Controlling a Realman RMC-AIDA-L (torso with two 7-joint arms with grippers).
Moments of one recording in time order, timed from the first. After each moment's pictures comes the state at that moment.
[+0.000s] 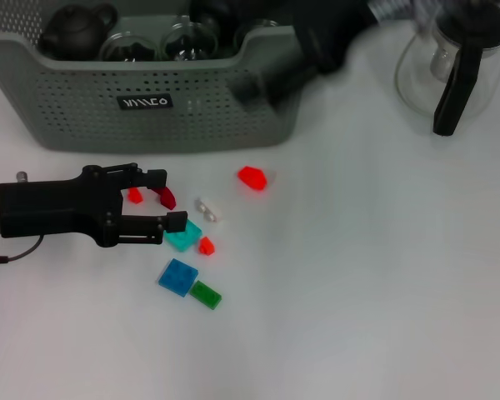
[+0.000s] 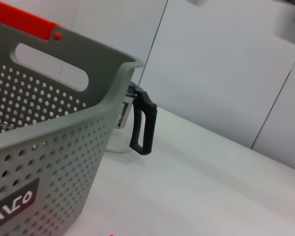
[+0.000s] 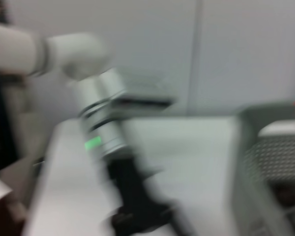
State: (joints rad) left arm -0.42 -2.07 0.51 0.69 2.16 1.74 -1.36; right arm 0.92 2.08 -1.09 -1.24 -2.06 -1.70 1.96
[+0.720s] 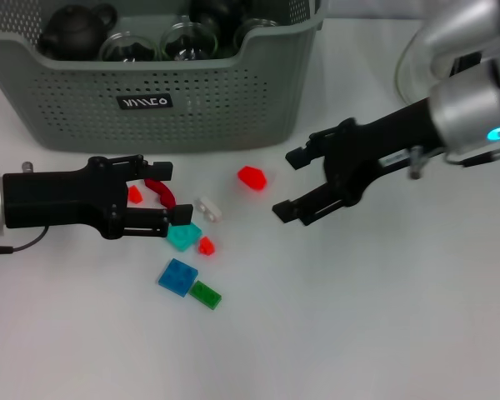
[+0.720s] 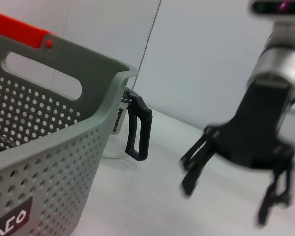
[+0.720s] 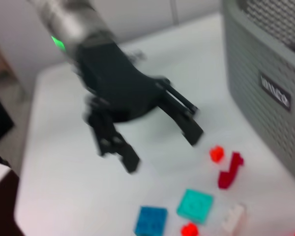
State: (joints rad) left arm -0.44 -2.07 0.51 0.69 2.16 1.74 -1.36; right arm 0.77 2.10 -1.21 -0.90 -2.13 -1.51 1.89
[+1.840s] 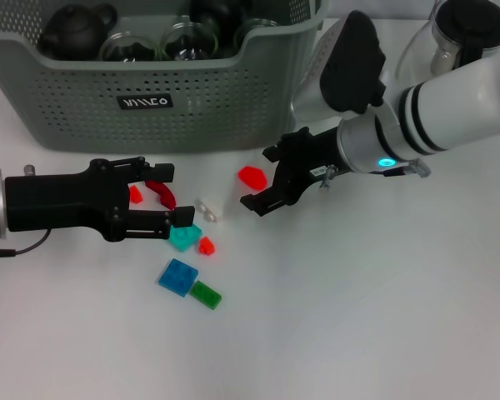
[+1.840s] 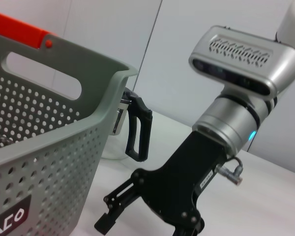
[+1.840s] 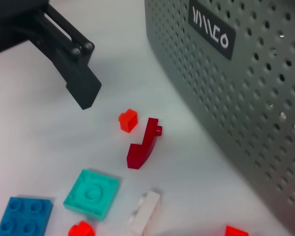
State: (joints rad) left arm -0.44 -2.07 0.51 0.68 2.16 1.74 -1.35; right arm 0.89 2.11 -1.67 -0.58 -1.96 -0.87 1.90
